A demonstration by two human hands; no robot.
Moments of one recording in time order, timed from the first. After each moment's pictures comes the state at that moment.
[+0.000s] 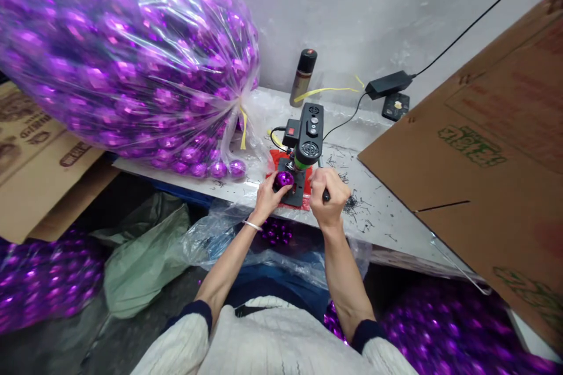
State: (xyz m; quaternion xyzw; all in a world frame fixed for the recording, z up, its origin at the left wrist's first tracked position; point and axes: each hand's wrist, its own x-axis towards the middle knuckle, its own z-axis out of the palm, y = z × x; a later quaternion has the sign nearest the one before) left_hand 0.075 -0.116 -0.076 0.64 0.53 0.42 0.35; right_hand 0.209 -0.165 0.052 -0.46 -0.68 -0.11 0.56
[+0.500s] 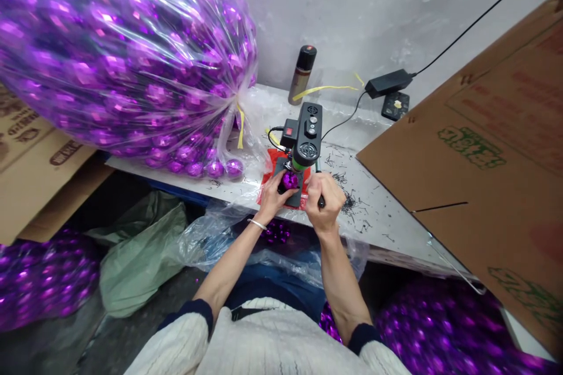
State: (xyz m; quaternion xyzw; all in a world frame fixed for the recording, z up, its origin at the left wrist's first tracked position) left_hand 0.095 -0.116 -0.092 0.71 0.47 0.45 0.27; right_hand 0.208 -0.171 0.041 -0.46 -0.68 -0.10 0.56
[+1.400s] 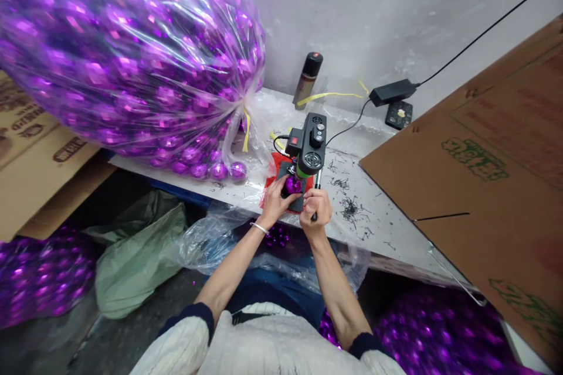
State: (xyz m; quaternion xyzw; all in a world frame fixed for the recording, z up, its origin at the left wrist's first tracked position) left_hand 0.094 -0.119 -0.086 0.68 0.49 0.45 0.31; right_hand 0.206 -0.163 -0.022 -0.43 -0.66 -0.13 0.60
